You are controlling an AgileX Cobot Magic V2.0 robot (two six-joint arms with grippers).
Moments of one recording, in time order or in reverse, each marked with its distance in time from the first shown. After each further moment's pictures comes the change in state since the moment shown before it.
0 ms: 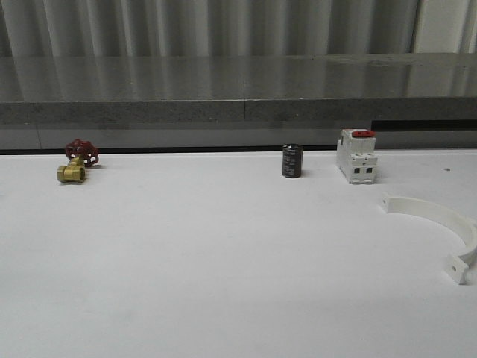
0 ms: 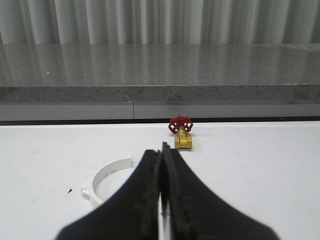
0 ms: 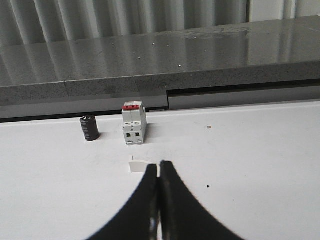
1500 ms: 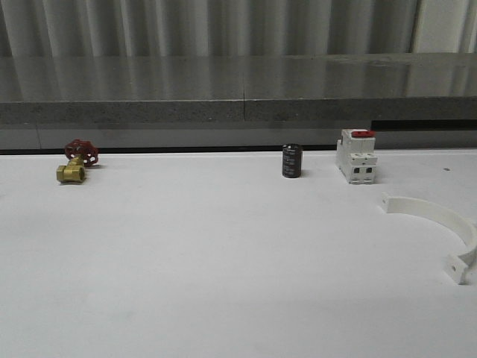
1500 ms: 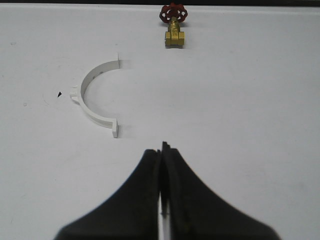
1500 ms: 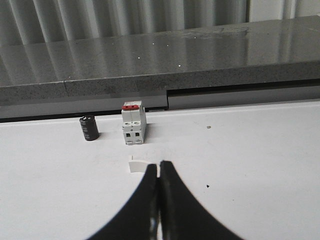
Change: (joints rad) left arm 0.000 0.559 -0.557 -0.037 0.604 0.000; right arm 0.000 0.000 0.000 0.000 0.000 0.000
